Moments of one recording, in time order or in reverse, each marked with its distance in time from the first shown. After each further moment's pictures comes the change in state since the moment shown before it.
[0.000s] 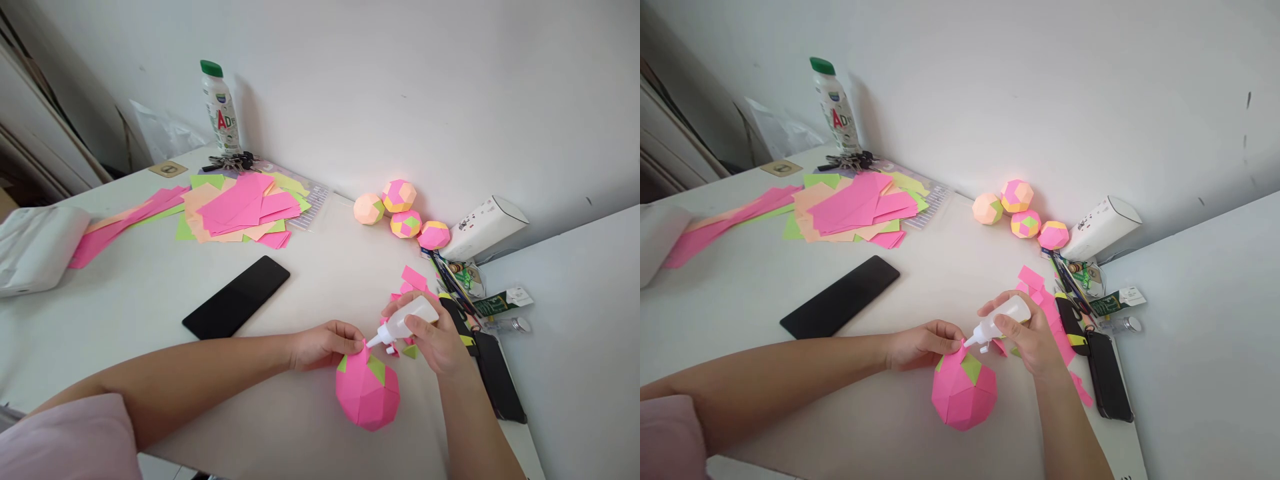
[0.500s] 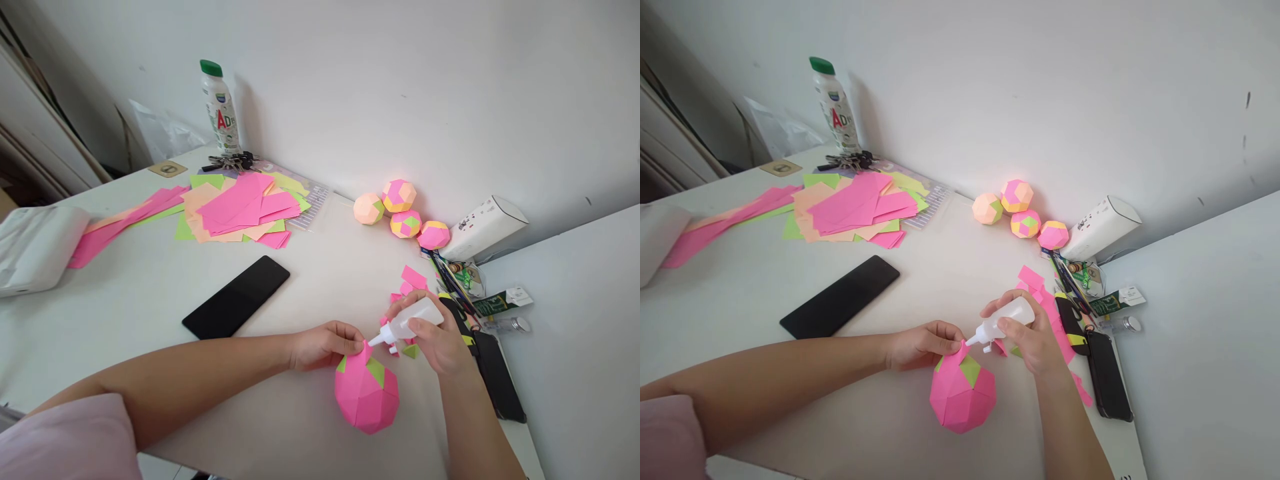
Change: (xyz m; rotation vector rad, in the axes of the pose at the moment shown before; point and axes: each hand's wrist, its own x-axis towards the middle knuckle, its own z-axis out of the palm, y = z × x) left_hand 0.001 -0.001 -0.001 0.008 -0.008 -0.005; right_hand -0.002 0.001 -0.004 0.029 -0.031 -0.015
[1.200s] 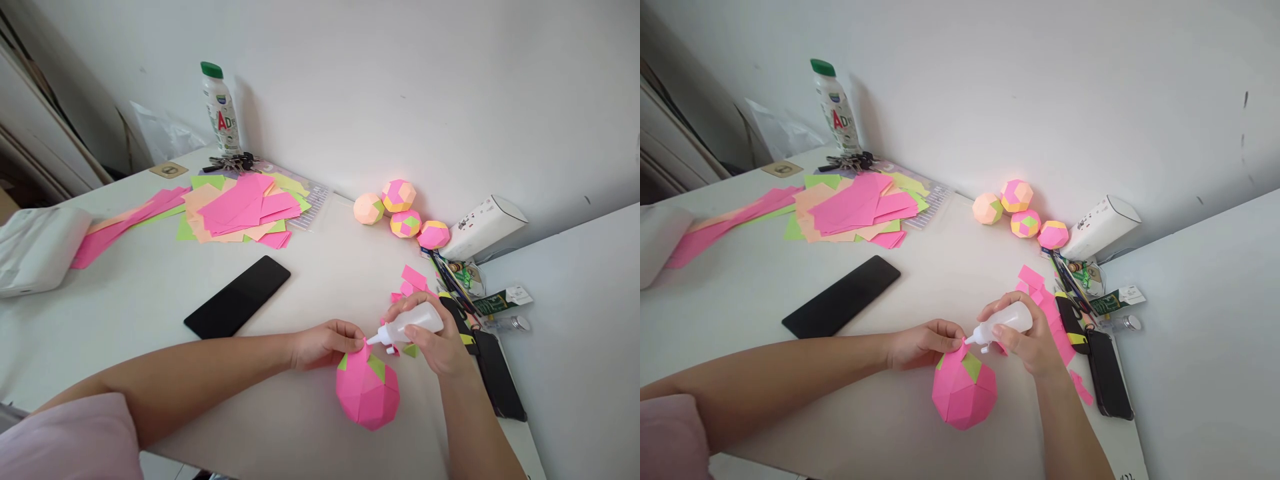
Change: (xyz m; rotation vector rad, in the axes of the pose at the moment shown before) left_hand 0.000 -0.001 -0.002 -0.016 -0.003 0.020; right_hand -0.002 0.002 0.003 -0.061 -0.056 -0.098
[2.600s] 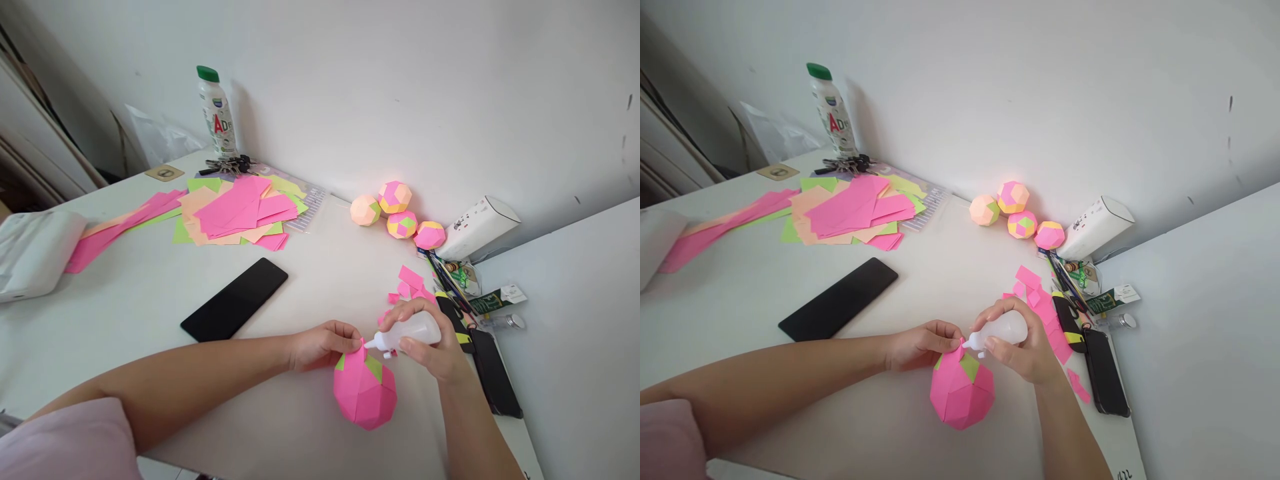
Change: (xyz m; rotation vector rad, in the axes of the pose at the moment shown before) left_hand 0.000 0.000 0.002 0.005 0.032 -0.012; right_hand -0.006 -0.008 0.006 -0.098 -0.115 -0.126
